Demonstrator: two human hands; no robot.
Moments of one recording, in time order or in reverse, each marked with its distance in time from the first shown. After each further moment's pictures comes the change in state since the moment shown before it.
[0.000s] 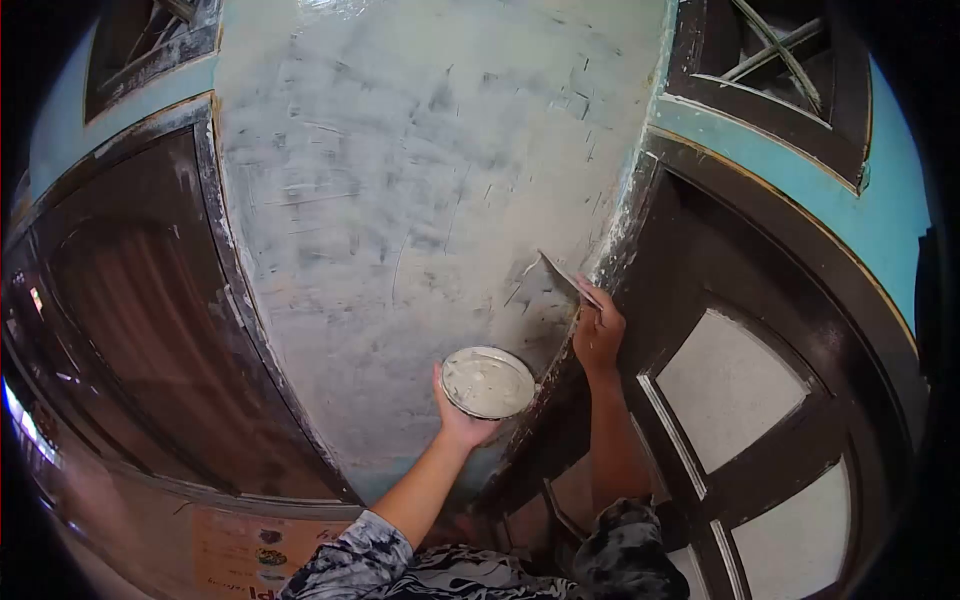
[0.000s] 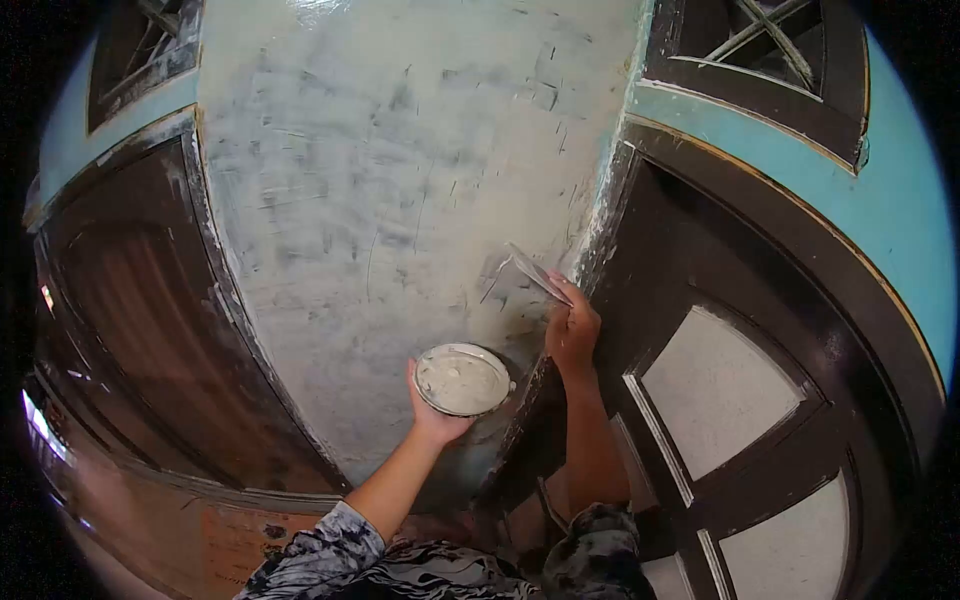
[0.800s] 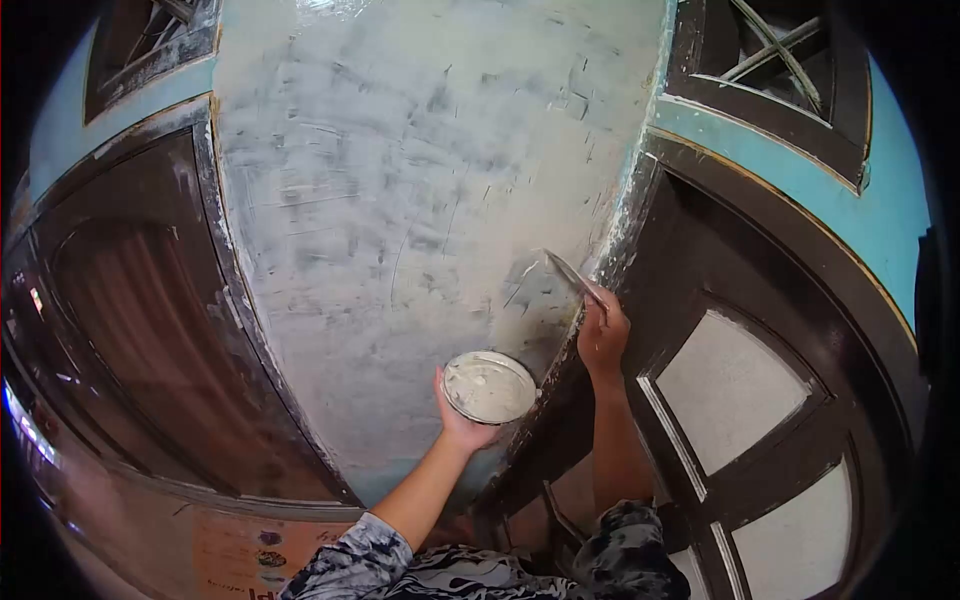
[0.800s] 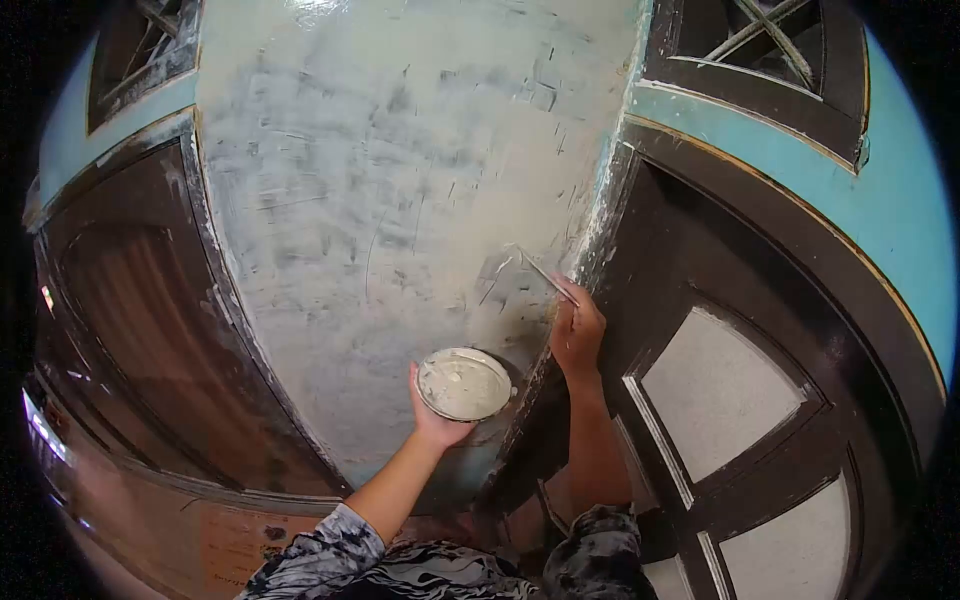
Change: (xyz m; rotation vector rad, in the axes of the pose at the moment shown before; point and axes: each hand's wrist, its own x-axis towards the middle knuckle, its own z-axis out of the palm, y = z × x) left_hand 0.000 -0.005 0.000 0.014 0.014 0.024; right_hand 0.002 -0.010 -0.008 -0.036 -0.007 0.112
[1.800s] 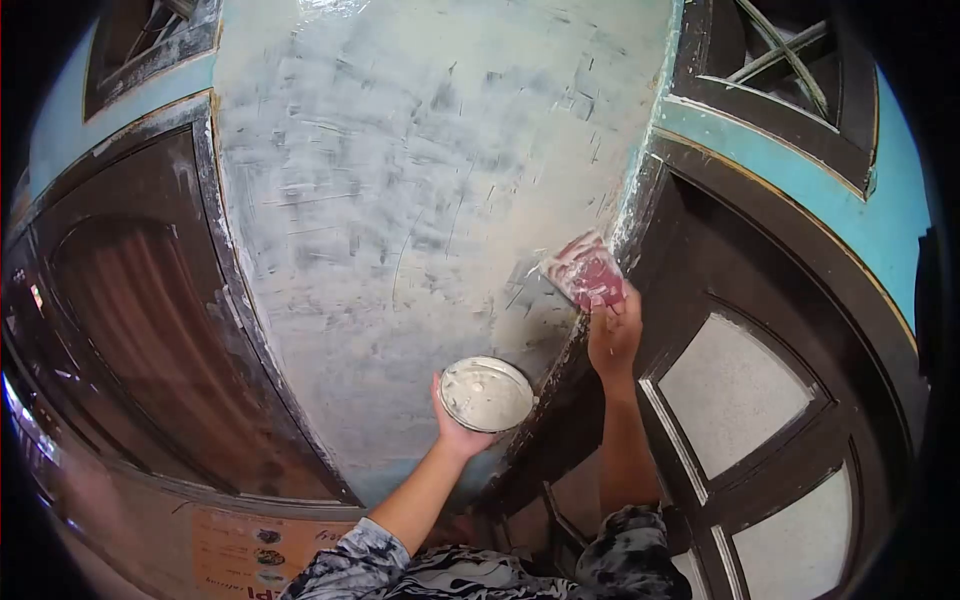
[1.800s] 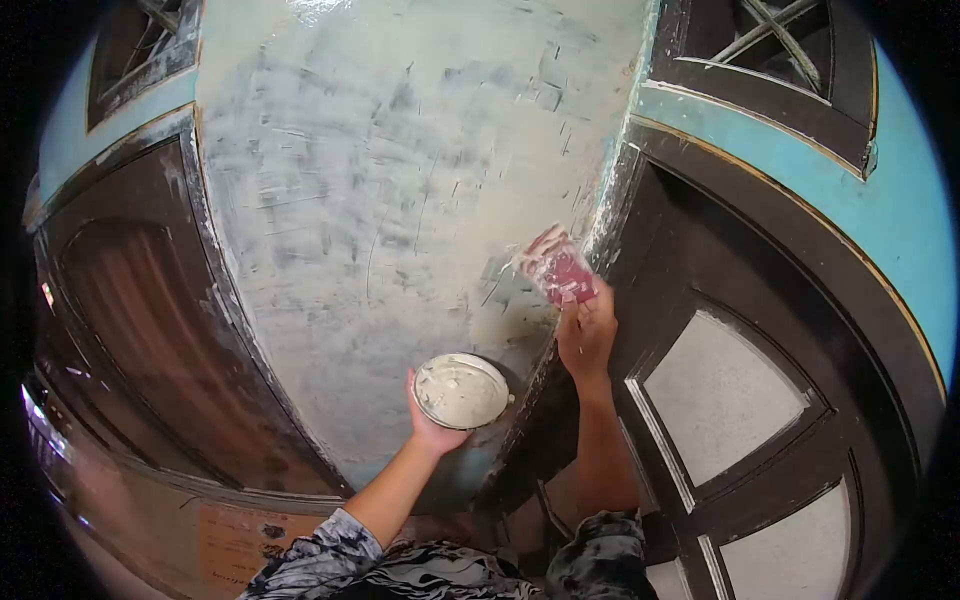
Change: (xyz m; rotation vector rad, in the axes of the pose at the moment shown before) left_hand -0.011 0.006 -0.012 0.012 -0.048 -0.062; right_hand 0.008 -0.035 0.000 0.167 0.022 0.159
